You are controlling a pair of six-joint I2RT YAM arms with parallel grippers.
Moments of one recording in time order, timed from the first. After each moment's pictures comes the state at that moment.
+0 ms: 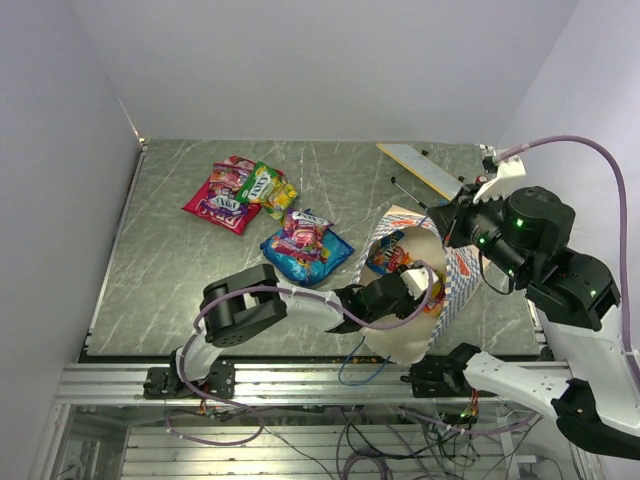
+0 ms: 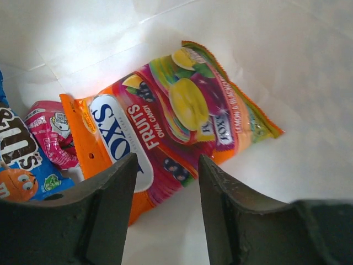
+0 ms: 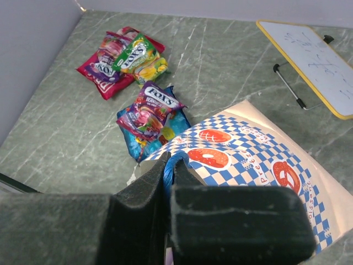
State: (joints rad) left arm -1.30 2.03 1.18 0.53 -0.26 -0.04; right arm 0.70 0.91 1.54 -0.92 0.27 0.31
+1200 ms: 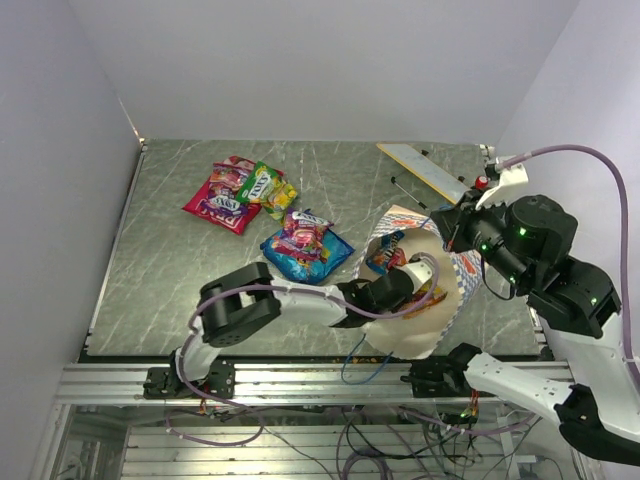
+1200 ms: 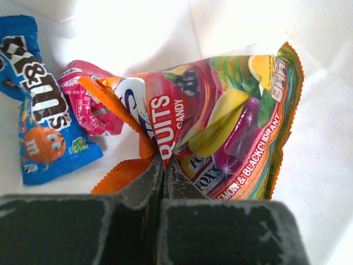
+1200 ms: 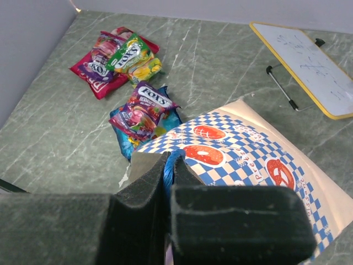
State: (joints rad) left arm -1.30 2.07 1.28 0.29 -0.39 -0.11; right arm 0.70 0.87 1.49 -0.91 0.28 0.27
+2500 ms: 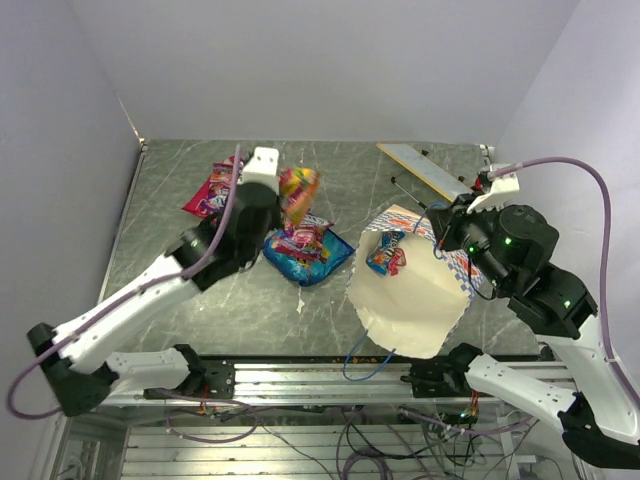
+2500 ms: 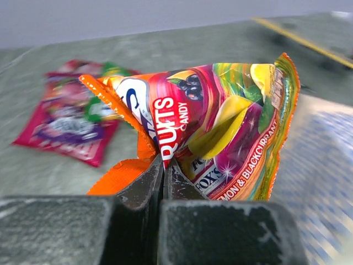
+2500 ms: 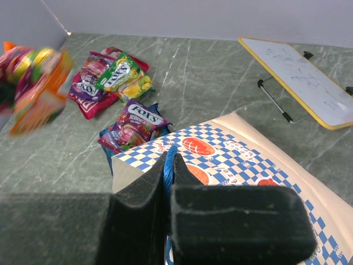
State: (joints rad) left arm -0.98 1.08 1.22 -0.44 -0.64 -0.26; right arm 0.70 0.80 1.28 -0.69 0.35 0.26
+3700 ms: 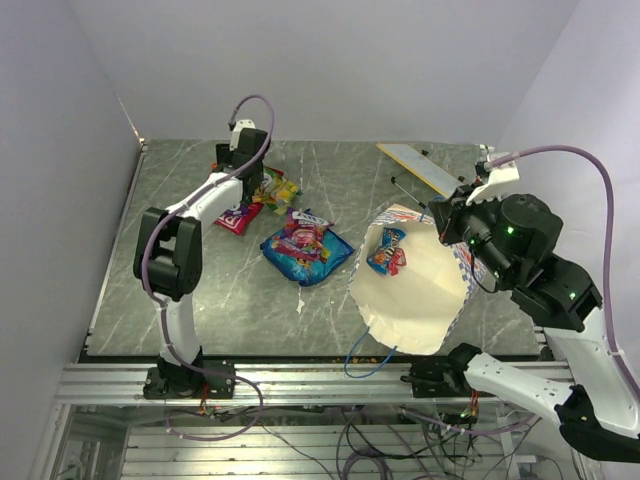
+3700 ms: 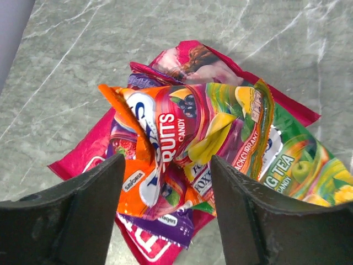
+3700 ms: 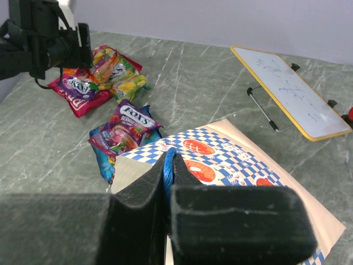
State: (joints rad) left arm -0.34 1.96 1.50 -0.18 -0.63 -0.19; right arm 0.70 0.85 1.39 -0.75 0.36 0.18
